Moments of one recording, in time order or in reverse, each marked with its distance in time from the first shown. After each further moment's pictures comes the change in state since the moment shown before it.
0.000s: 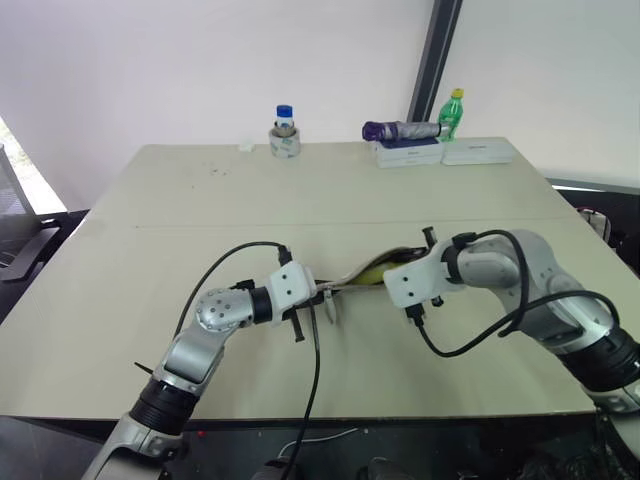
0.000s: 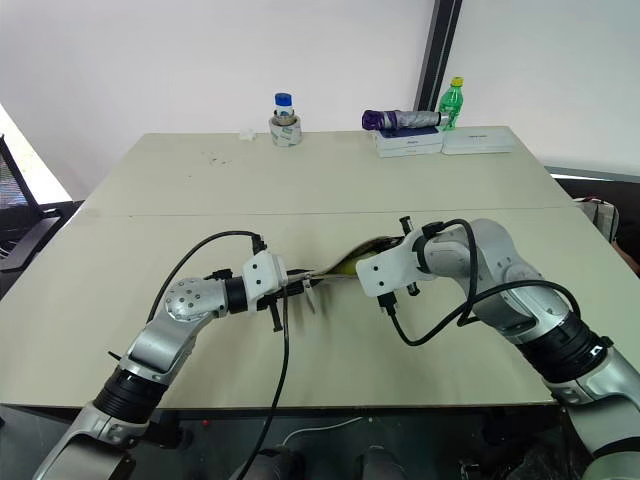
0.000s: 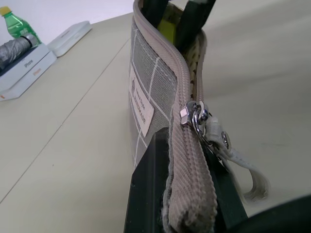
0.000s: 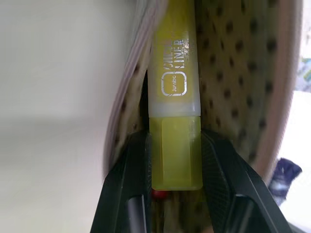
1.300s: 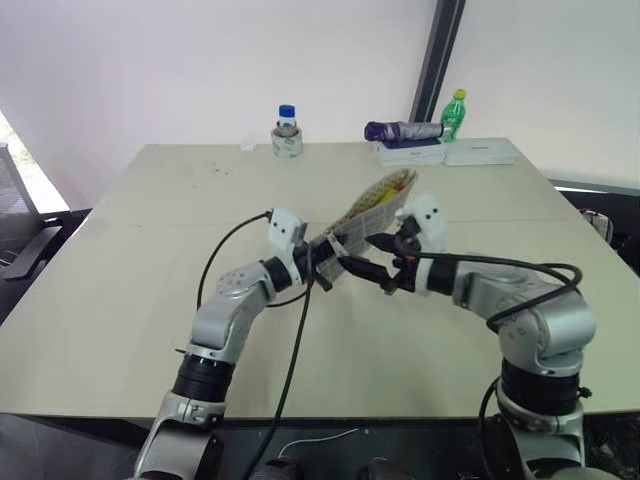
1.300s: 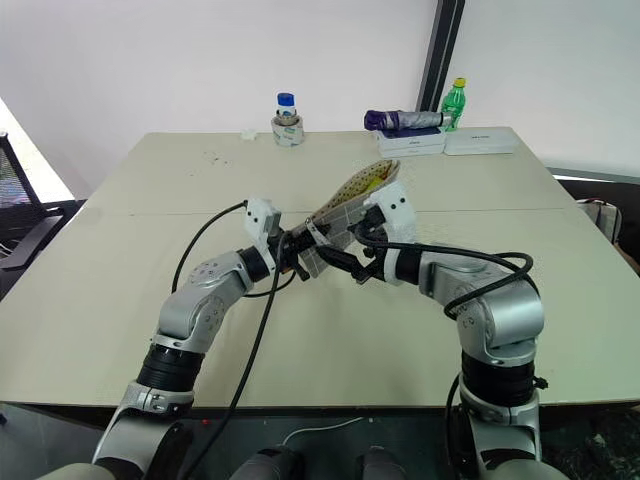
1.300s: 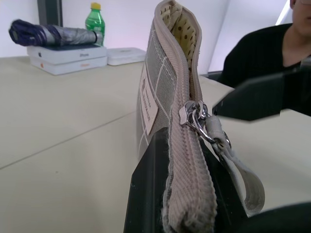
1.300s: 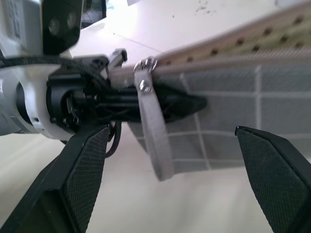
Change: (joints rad) left arm -0.146 -0.261 0.189 0.099 -0.286 0.349 0.237; right arm 0.067 0.598 -0.540 -0.259 0.842 1.181 -0.471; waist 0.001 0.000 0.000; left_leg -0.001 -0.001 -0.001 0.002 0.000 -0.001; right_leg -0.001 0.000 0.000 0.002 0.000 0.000
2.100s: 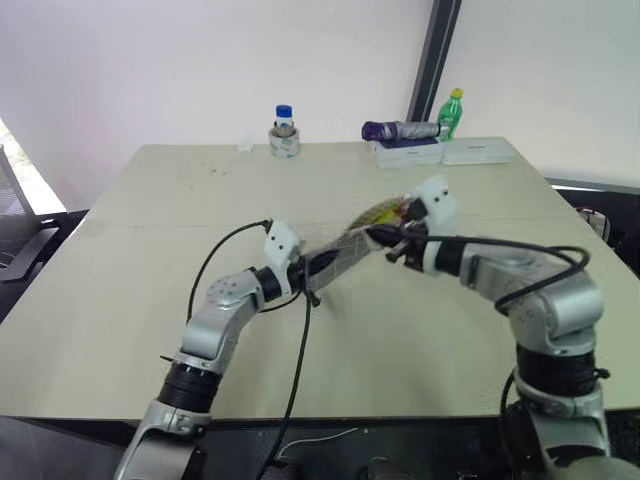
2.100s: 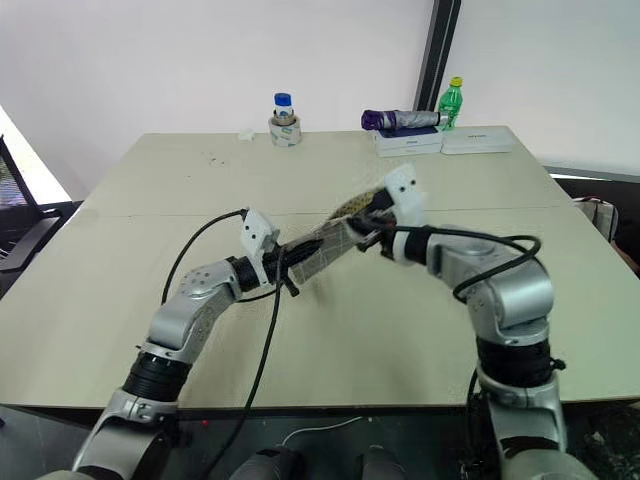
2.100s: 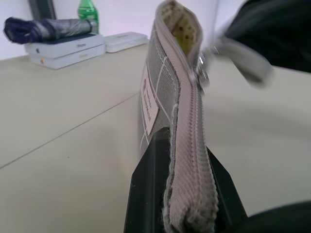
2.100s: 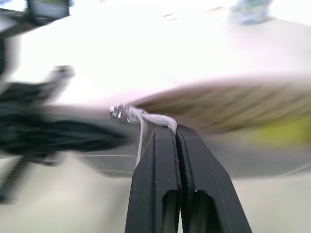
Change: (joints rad) left arm 0.072 0.139 -0.065 -0.007 0.096 -0.153 -0.104; right arm -0.068 -0.209 0.025 0.148 0.031 -0.168 -0.105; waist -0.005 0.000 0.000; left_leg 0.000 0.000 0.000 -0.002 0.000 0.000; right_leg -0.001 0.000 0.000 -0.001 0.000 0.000
